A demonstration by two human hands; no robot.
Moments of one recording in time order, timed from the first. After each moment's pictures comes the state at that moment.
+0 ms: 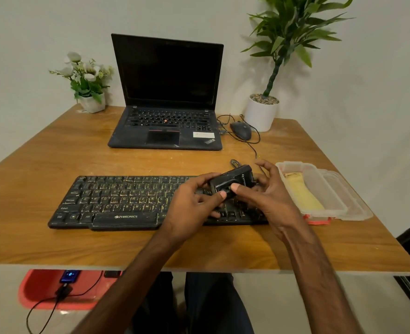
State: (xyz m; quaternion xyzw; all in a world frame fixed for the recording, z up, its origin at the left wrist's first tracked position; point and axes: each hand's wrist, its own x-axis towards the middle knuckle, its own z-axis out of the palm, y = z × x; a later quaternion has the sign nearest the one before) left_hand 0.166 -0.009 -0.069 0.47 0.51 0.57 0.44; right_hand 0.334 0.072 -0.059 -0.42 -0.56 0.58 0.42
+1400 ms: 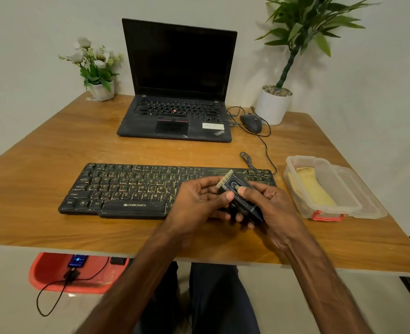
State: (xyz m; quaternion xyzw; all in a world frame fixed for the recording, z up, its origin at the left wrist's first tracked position) left_hand 0.161 -0.018 -0.077 0.39 0.42 0.60 0.56; right_hand 0.326 0.039 -0.066 -0.37 -0.53 0.67 0.35
